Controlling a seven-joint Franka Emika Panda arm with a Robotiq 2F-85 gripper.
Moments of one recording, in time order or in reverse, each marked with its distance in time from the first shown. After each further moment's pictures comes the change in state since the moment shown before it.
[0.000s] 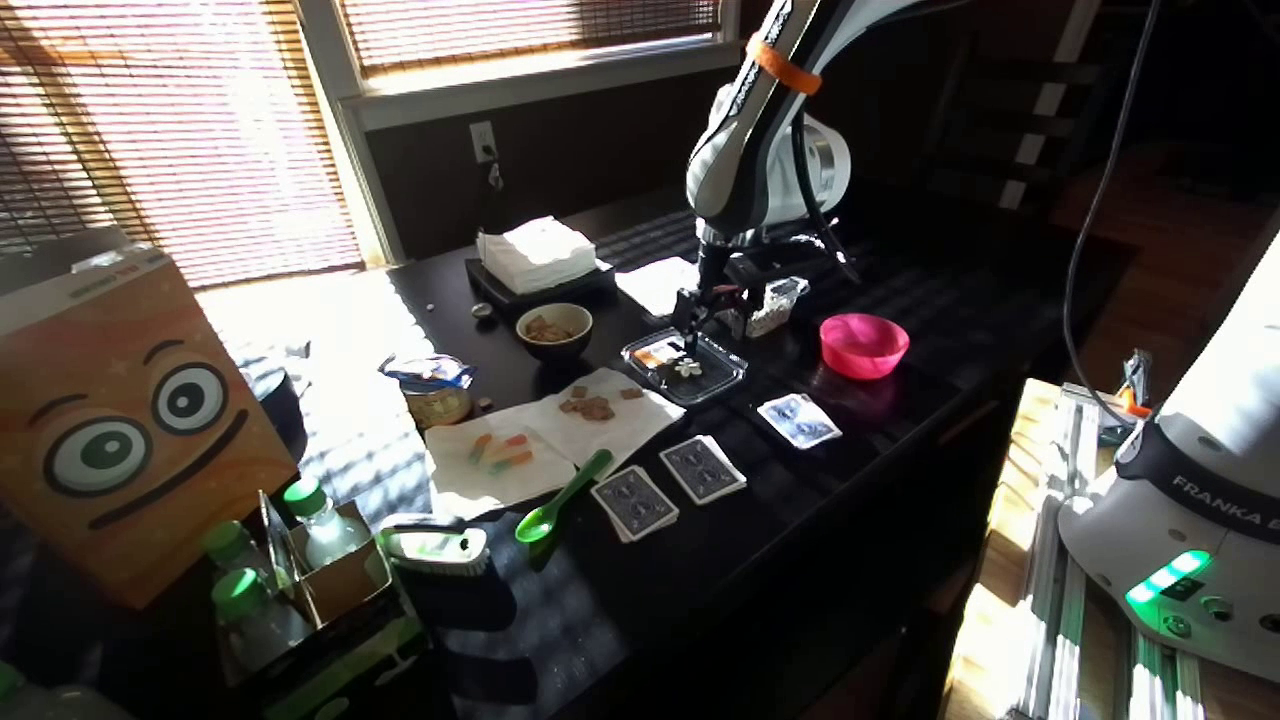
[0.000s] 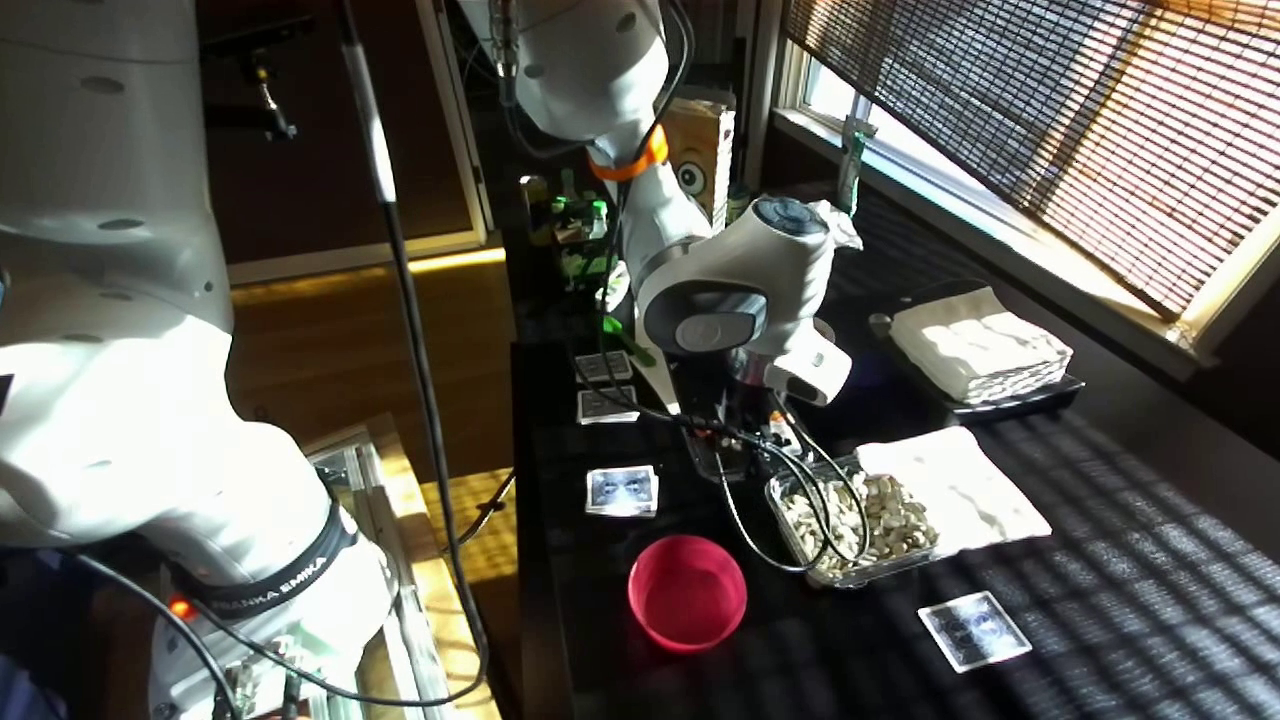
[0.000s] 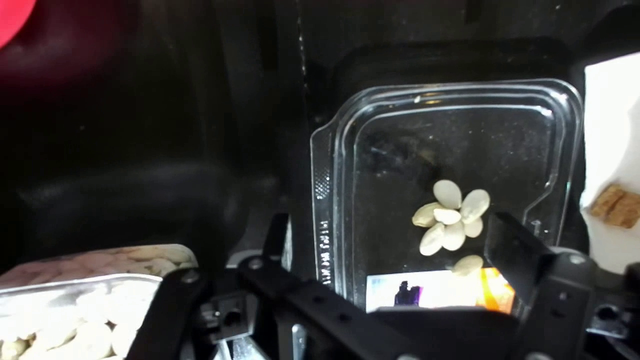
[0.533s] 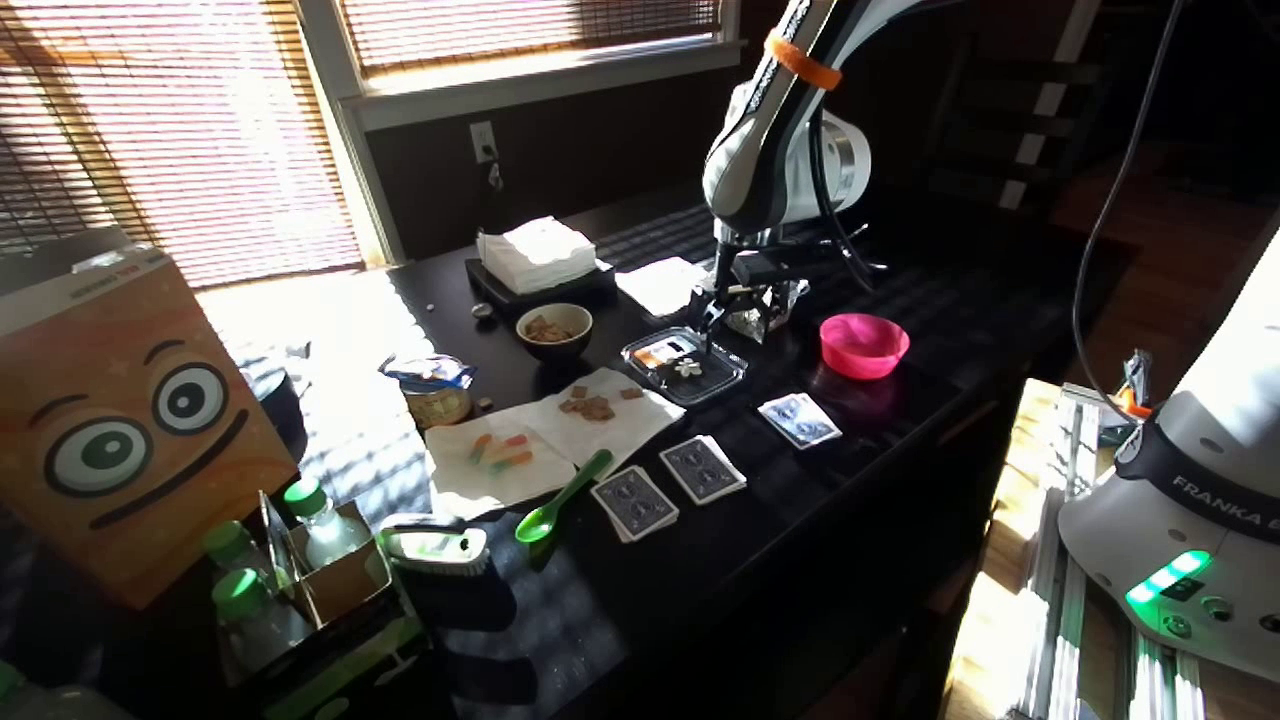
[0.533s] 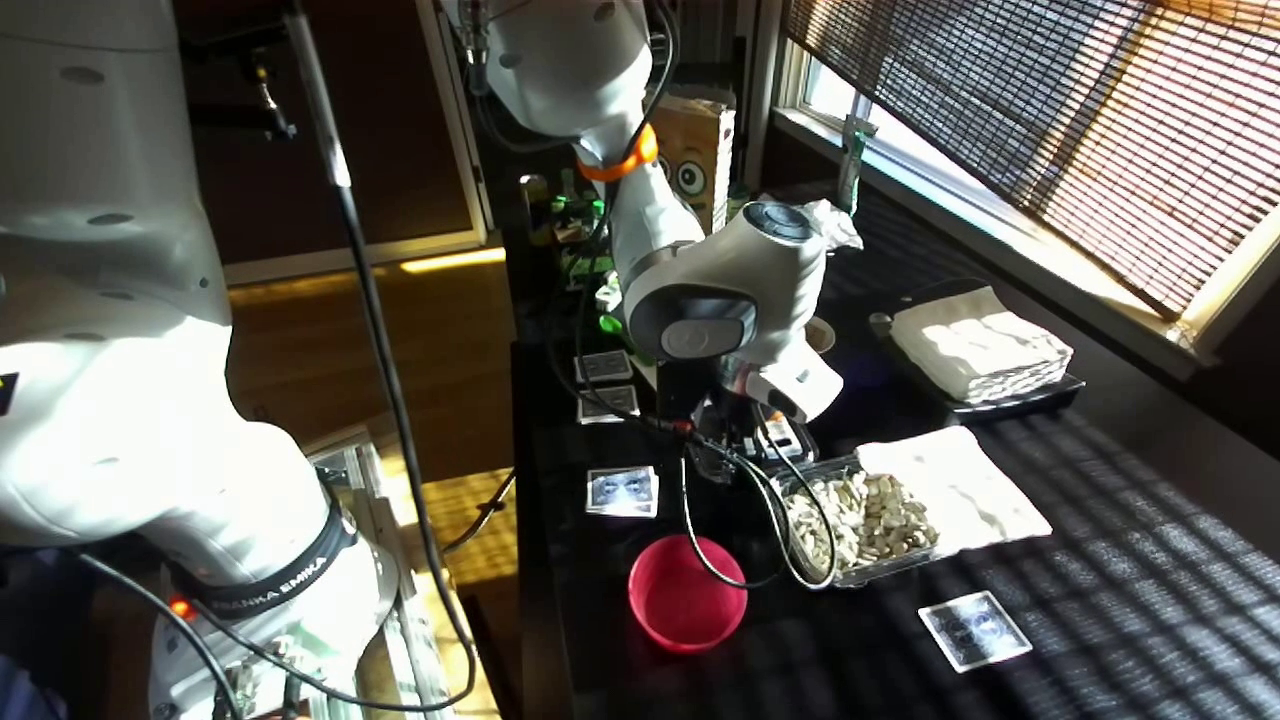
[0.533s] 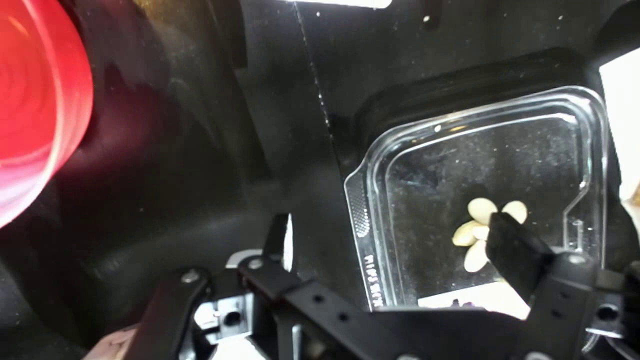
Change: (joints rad) arm 0.023 -0.037 -0.044 -0.055 0.001 -0.009 0.161
